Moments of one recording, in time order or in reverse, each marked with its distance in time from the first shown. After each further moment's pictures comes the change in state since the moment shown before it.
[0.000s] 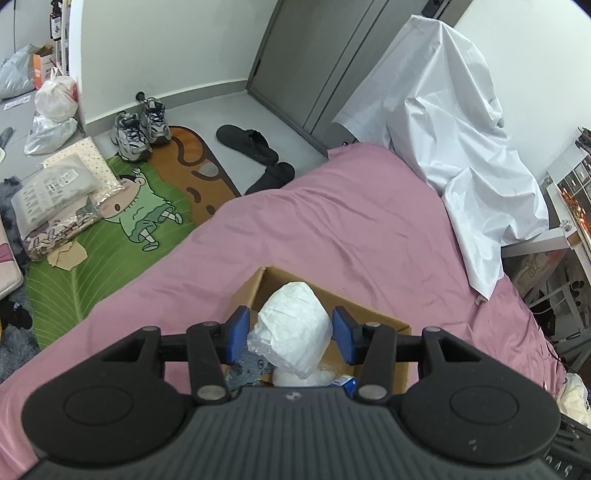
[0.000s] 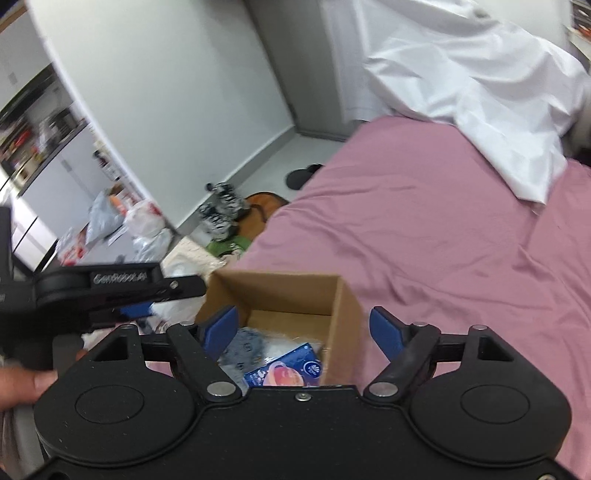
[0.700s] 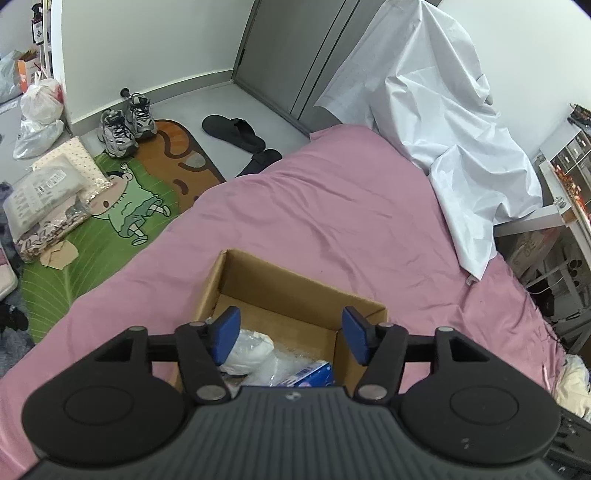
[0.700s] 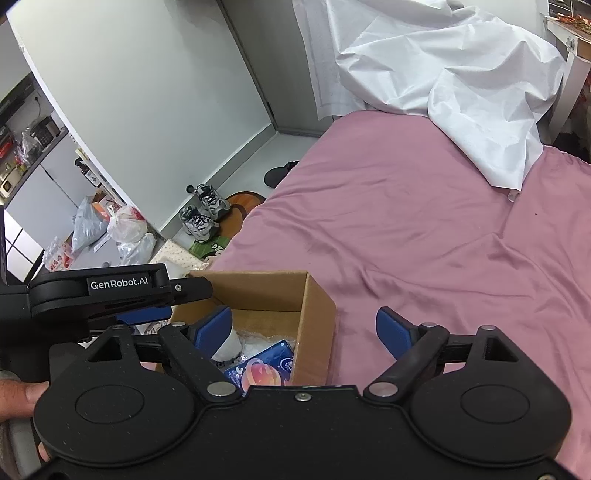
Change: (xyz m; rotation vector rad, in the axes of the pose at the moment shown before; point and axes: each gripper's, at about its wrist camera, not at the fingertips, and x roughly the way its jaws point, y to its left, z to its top) left arm 0.003 -0.028 -0.007 0.047 0.040 0.008; right arm -0.002 -0.012 0.000 0.028 0.011 -0.038
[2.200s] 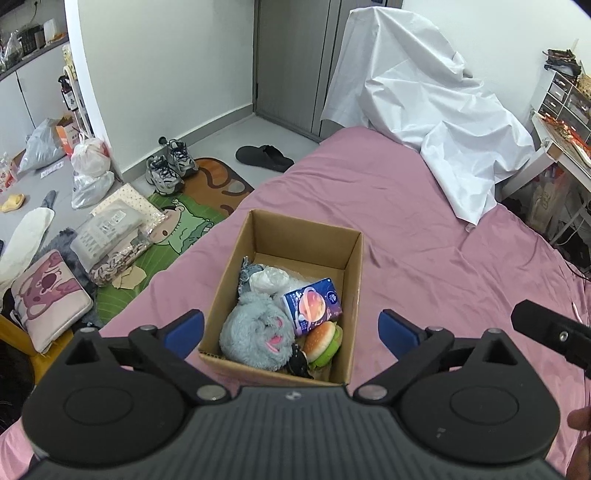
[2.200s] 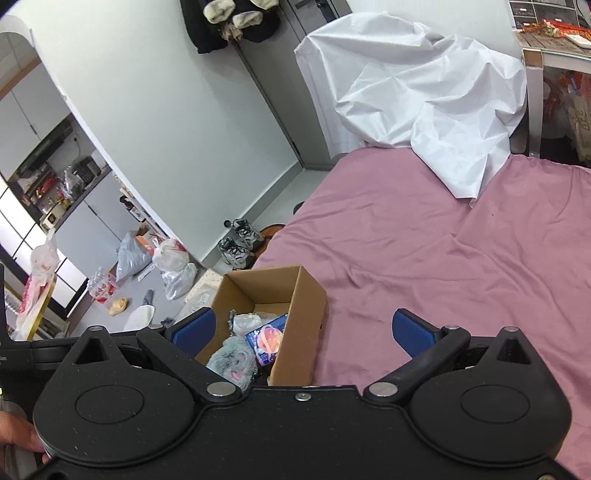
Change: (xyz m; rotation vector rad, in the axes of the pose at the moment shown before) left arm -0.121 -0.064 -0.090 0.164 -0.088 0.205; right arm -0.120 -0.057 -0.039 0.038 -0.124 0.141
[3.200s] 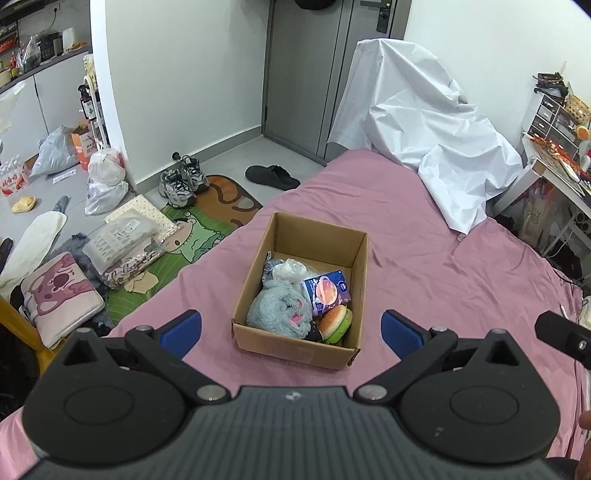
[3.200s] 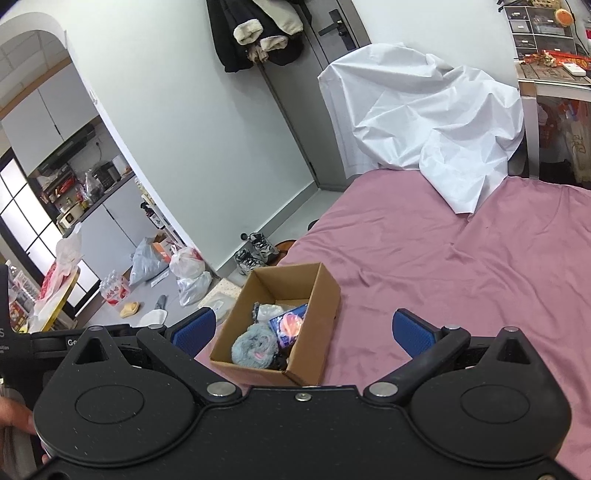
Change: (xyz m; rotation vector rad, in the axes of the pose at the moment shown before) left arm -0.061 0.028 -0.039 -0.022 -0.088 -0.011; right arm -0.059 0.016 -0.032 -0.048 -0.078 0.029
